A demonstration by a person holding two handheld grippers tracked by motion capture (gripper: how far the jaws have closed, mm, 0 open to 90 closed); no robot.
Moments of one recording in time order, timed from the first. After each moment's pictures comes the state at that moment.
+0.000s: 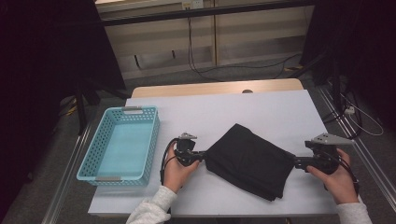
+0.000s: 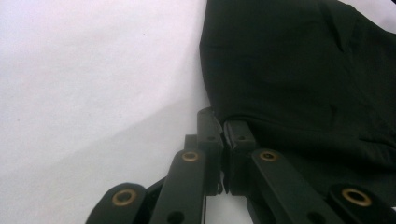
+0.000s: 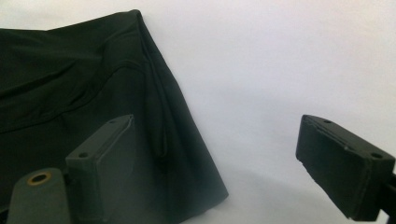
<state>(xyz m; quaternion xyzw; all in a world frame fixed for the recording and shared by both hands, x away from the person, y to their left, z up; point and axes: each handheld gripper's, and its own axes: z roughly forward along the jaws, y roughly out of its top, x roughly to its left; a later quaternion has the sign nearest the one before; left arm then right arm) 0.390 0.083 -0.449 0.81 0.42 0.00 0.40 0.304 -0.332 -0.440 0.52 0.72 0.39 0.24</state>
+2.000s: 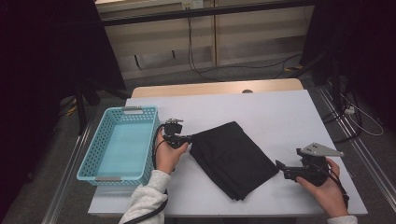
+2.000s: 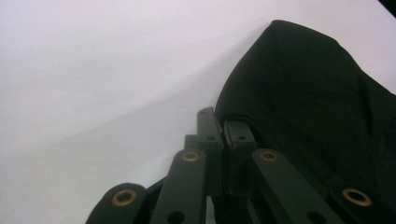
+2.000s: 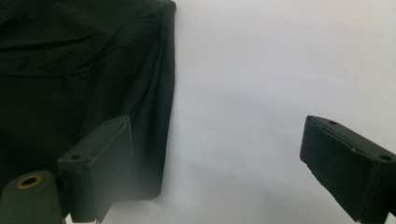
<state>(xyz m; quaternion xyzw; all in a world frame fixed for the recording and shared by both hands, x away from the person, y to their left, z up) 0.441 0.112 -0.435 0.78 0.48 0.04 0.40 0.281 -0.294 -0.445 0.51 0.72 0.40 0.24</state>
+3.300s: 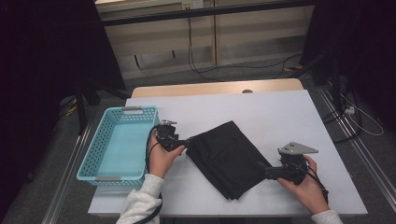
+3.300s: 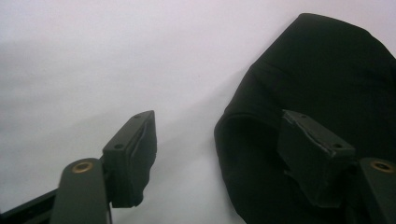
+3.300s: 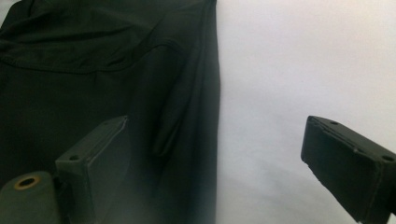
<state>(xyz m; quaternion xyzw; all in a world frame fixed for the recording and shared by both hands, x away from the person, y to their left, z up) 0.431 0.130 -0.431 0.79 0.48 0.09 0.38 0.298 -0.249 -0.452 0.49 0.75 0.39 0.22</state>
